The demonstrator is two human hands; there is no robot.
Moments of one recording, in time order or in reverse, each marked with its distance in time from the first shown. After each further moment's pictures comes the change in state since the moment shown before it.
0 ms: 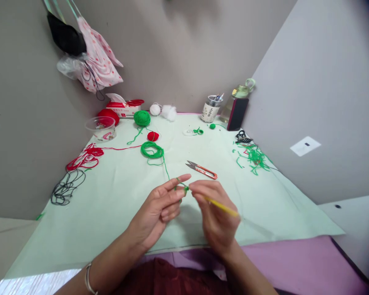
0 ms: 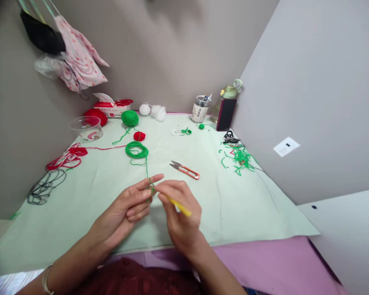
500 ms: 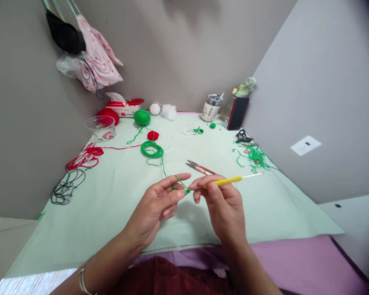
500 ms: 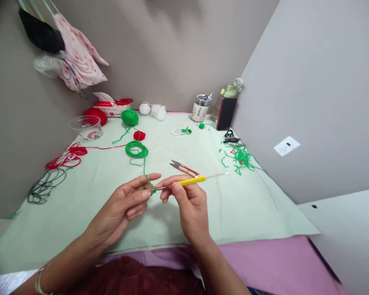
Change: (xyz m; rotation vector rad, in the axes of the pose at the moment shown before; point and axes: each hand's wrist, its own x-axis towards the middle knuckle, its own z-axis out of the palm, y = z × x) left_hand -0.004 0.006 0.001 0.220 0.018 0.081; right_hand 0.012 0.001 -0.004 0.551 -0.052 0.411
